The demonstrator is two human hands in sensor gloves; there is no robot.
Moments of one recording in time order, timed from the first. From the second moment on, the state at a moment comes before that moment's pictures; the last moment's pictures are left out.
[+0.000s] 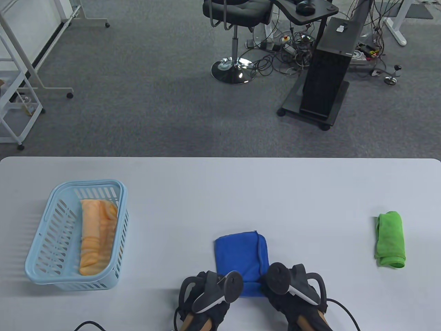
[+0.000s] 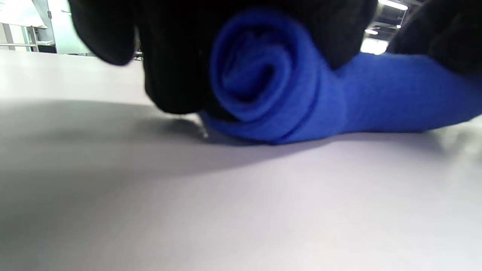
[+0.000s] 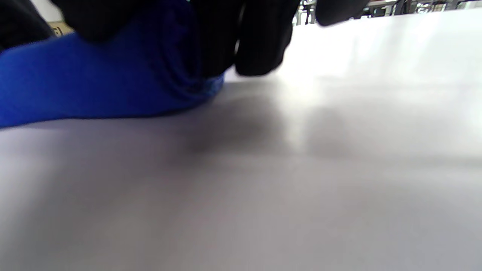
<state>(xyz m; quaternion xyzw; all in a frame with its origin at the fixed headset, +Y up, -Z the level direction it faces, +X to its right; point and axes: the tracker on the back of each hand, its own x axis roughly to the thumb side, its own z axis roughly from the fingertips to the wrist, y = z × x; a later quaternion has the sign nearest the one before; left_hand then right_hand) -0.038 -0.768 -0.250 -0.09 -0.14 0.03 0.99 0.151 -0.771 -0.261 0.09 0.13 0.99 0.06</state>
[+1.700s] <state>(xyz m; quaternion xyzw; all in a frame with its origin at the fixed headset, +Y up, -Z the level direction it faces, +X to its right) -0.034 -0.771 -0.250 -0.09 -0.15 0.01 0.98 0.150 -0.767 -0.259 0.11 0.09 0.99 0.09</state>
